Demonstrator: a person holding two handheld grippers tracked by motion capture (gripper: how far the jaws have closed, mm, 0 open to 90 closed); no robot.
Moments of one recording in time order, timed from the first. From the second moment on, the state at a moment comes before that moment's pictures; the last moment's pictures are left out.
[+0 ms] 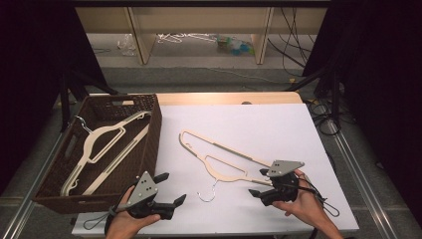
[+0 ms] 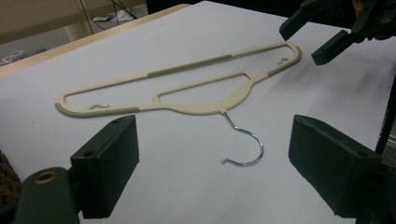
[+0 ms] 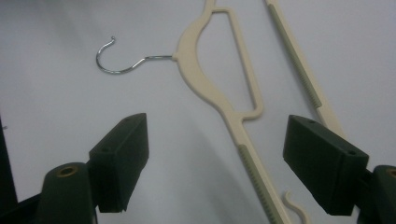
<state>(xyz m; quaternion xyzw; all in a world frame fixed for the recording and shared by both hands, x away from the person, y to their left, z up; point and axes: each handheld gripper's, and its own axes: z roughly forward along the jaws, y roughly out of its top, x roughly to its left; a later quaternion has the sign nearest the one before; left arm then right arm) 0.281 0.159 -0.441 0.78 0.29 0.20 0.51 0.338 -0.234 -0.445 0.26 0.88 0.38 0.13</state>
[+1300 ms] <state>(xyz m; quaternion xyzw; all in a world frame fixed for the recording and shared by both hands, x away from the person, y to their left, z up) 0.281 0.152 -0.447 0.79 0.28 0.18 0.51 0.382 -0.229 -0.469 0.20 0.95 0.25 0.05</state>
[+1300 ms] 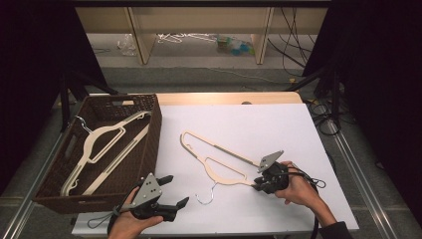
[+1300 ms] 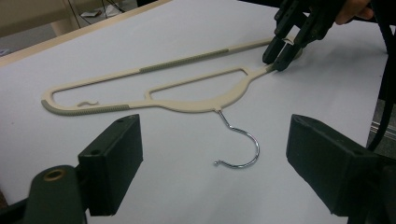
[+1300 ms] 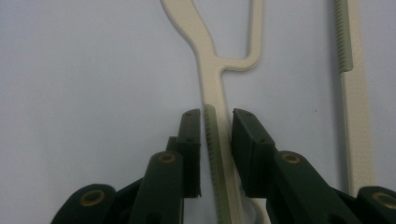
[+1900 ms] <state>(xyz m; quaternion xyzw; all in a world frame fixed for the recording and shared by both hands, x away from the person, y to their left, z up) 0.284 0.148 -0.449 0.80 0.27 0.18 0.50 0.388 -0.221 -0.466 0.18 0.96 0.22 0.03</state>
